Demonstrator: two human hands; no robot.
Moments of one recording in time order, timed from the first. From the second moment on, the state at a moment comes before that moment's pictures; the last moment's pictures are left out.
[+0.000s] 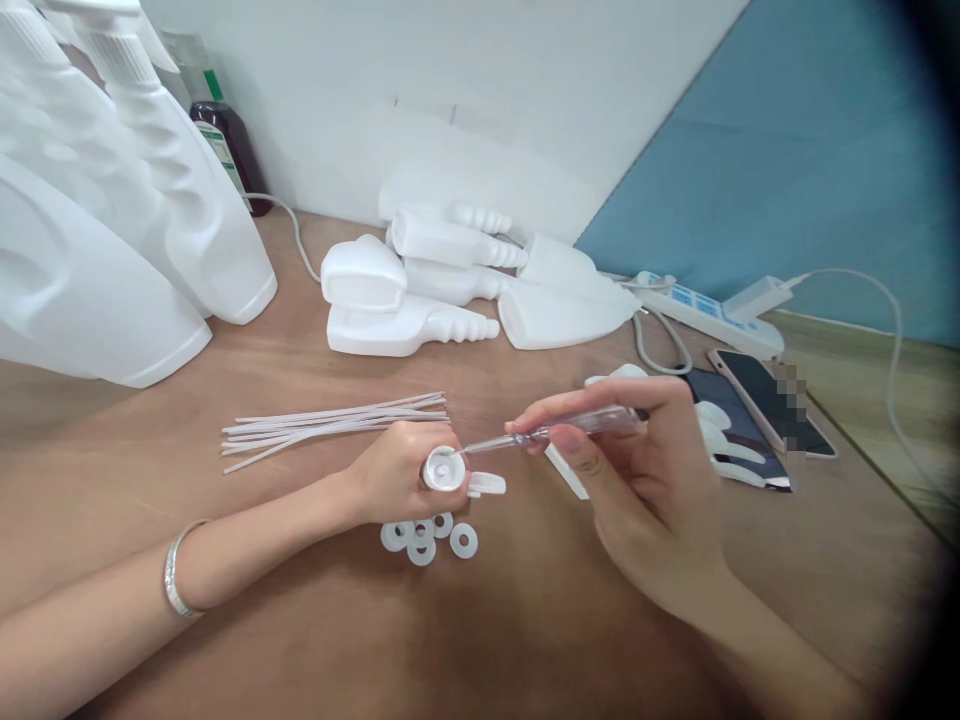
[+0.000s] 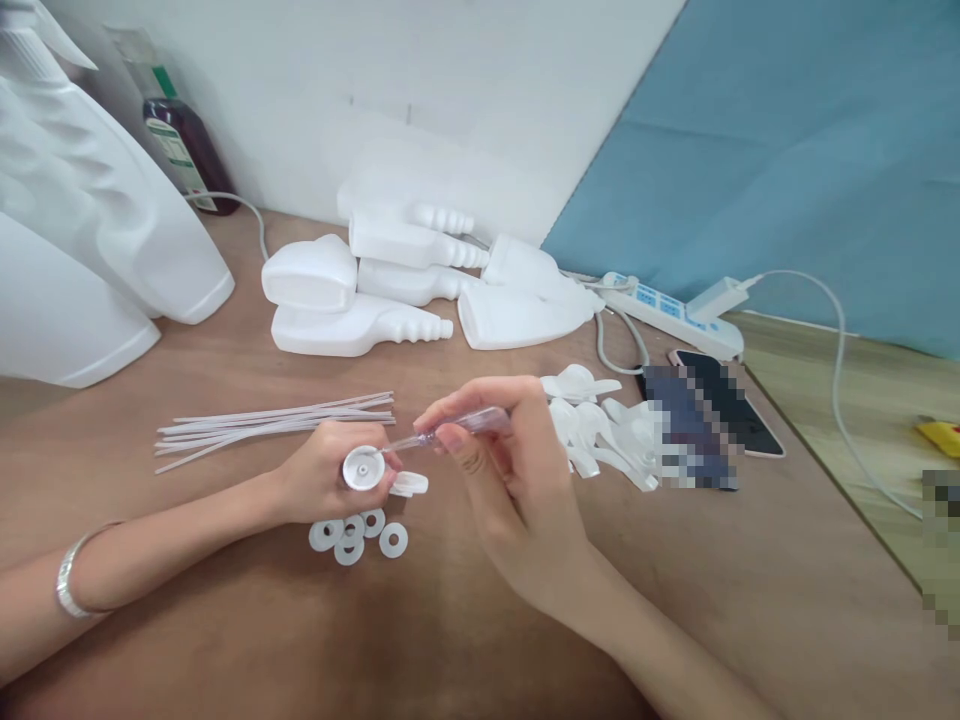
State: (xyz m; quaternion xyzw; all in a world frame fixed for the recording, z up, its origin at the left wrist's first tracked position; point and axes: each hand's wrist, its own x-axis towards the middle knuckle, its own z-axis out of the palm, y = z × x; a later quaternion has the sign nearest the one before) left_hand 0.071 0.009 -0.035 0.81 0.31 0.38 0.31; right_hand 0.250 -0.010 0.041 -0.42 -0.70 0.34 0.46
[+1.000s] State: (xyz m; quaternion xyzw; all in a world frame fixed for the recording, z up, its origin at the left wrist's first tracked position) left_hand 0.071 0.002 -0.038 0.88 0.30 0.33 0.14; right_hand 0.257 -0.014 0.048 -0.41 -0.73 0.38 0.40
